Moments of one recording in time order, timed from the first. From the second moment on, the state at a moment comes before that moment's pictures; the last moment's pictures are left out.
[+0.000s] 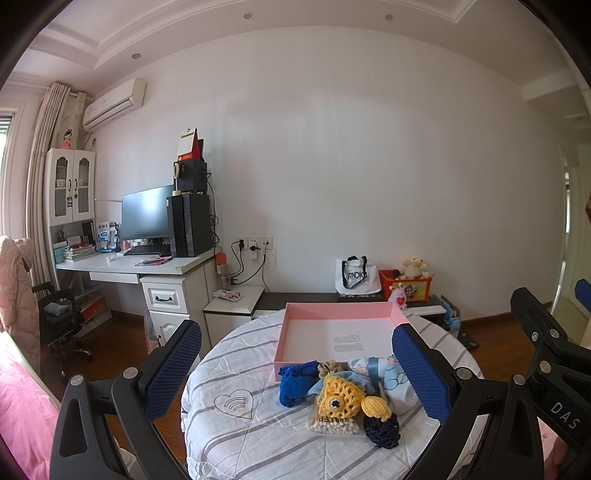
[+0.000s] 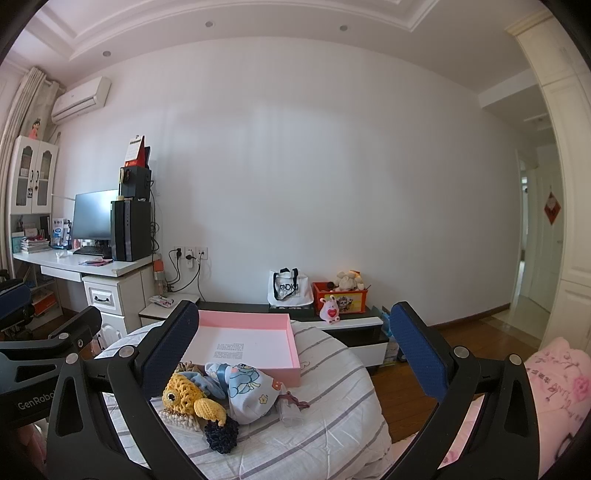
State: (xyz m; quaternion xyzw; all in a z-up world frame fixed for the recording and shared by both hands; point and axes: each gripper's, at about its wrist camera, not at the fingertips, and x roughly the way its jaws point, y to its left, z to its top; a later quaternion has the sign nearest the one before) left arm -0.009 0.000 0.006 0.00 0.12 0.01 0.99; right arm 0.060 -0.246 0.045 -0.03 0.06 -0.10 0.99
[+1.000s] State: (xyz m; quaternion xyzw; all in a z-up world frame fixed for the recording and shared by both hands) left arm 0.021 0.001 -0.009 0.01 0.18 0.02 0.98; right arm 0.083 -0.243 0.027 -0.02 0.12 -0.09 0.99
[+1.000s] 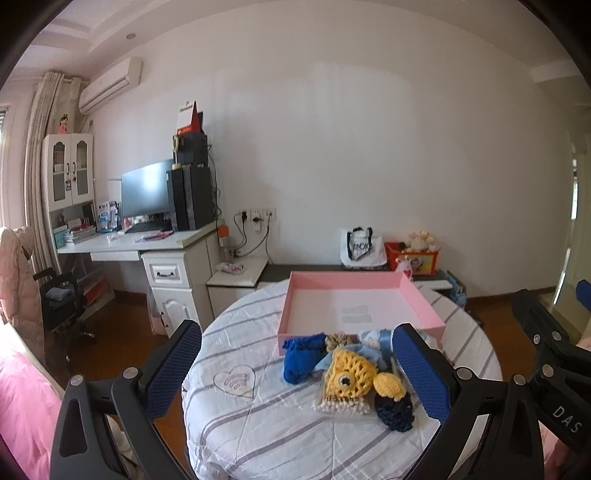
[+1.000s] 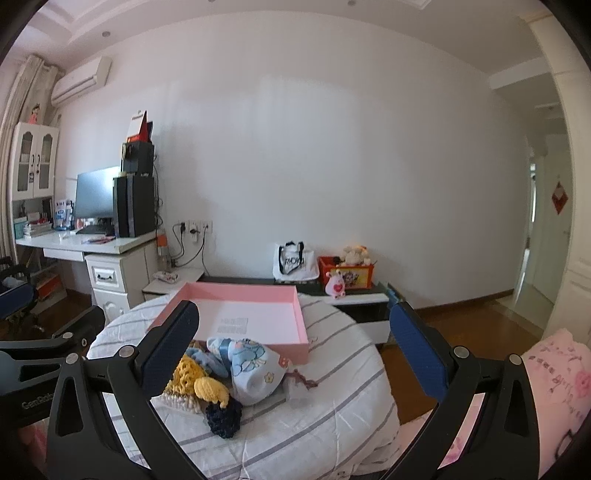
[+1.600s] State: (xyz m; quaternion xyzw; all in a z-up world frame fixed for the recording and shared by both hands) left arm 0.090 0.004 -0.049 0.01 0.29 0.01 0.96; right arm 0.144 -0.252 -0.036 -0.01 0.24 -0.08 0.97
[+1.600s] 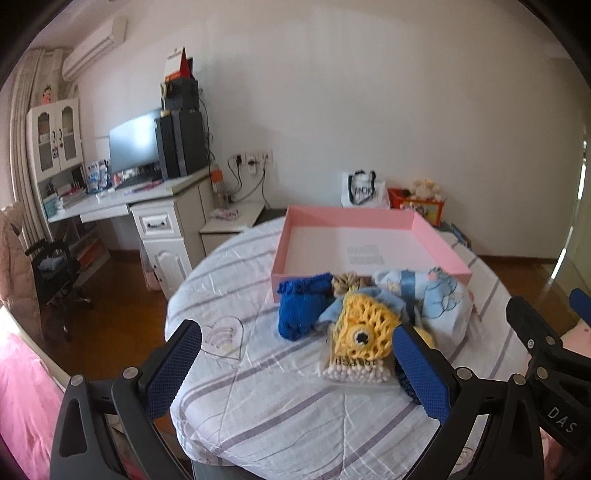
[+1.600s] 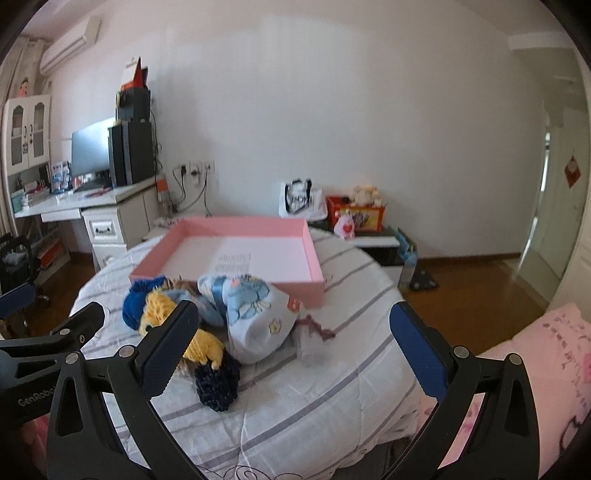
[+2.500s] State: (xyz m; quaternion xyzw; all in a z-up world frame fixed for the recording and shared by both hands) left arm 0.147 0.047 -0.086 0.00 0.34 0.03 0.94; right arm 0.200 -0.229 -0.074 0.00 0.32 -0.01 0.95
